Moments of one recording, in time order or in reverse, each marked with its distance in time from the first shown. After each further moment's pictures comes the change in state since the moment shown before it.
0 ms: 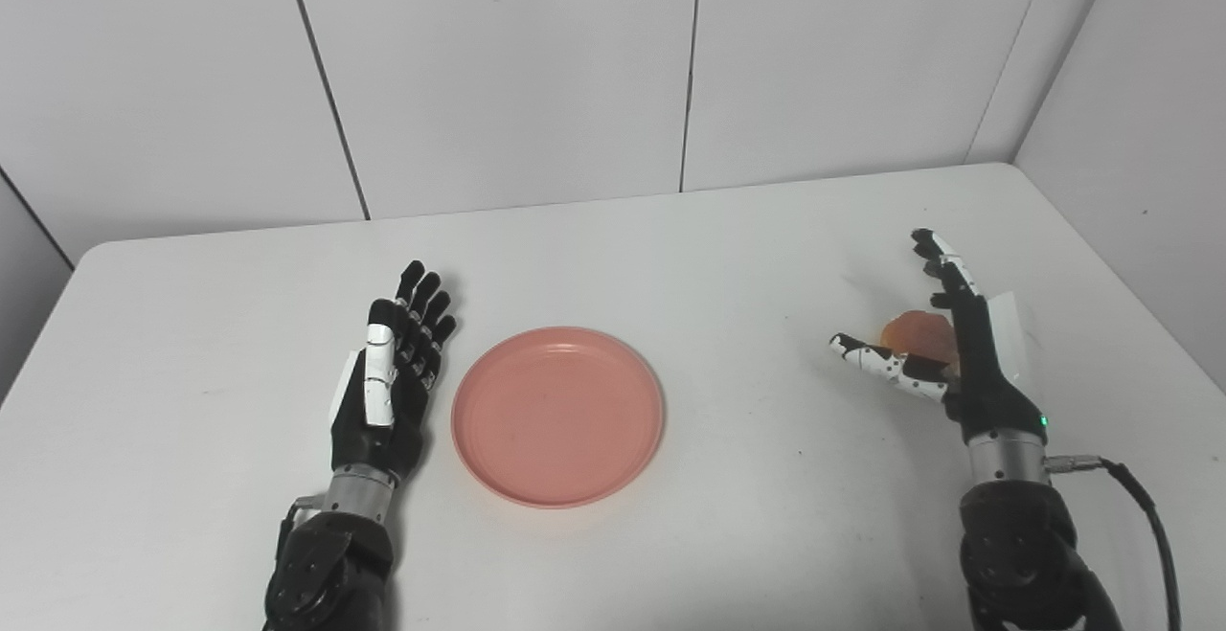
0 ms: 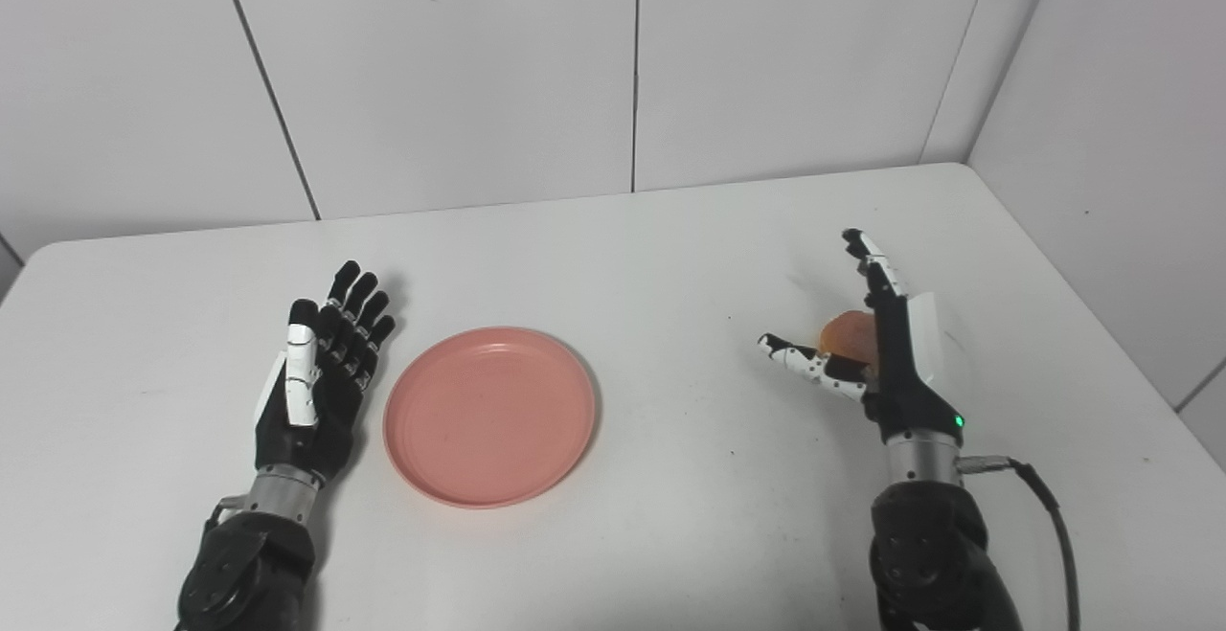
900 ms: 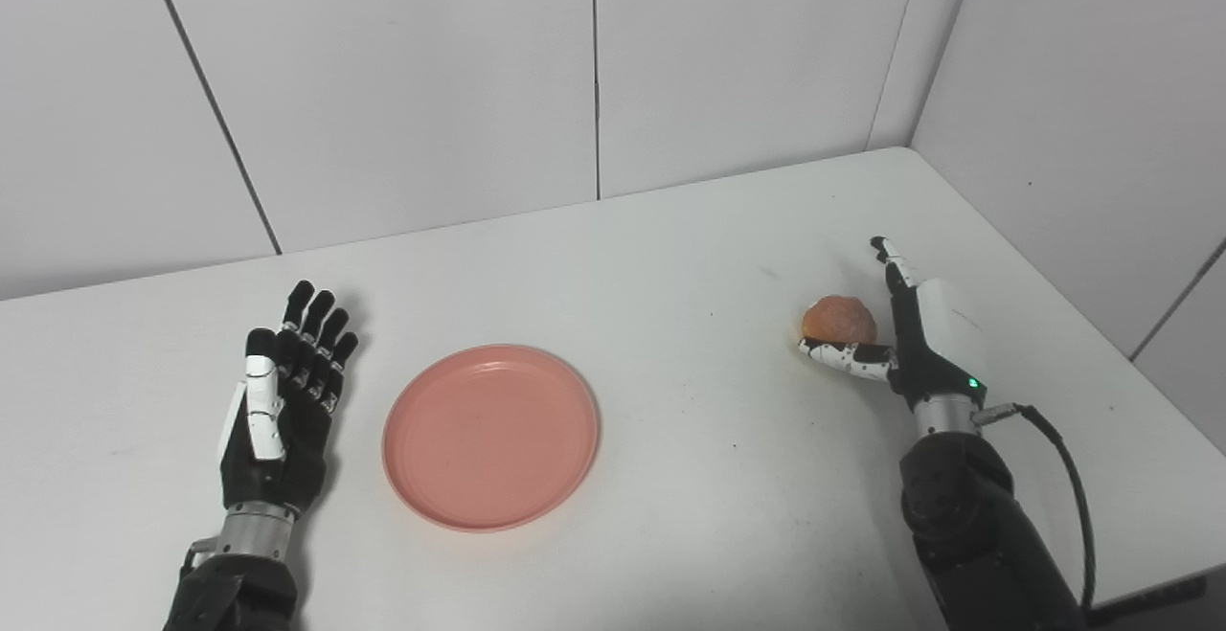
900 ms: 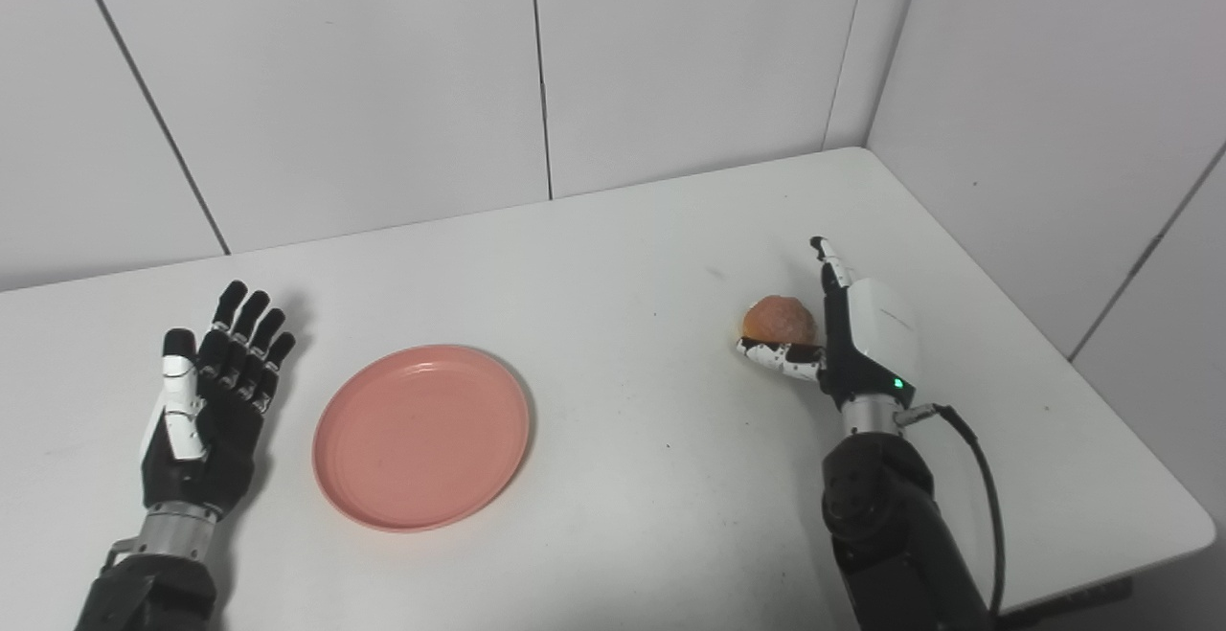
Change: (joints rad) left arm -0.043 0.042 0.053 0.072 -0.069 -0.025 -0.097; right arm -0.058 -0.069 0.004 0.202 -0.078 0.093 -0.044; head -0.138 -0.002
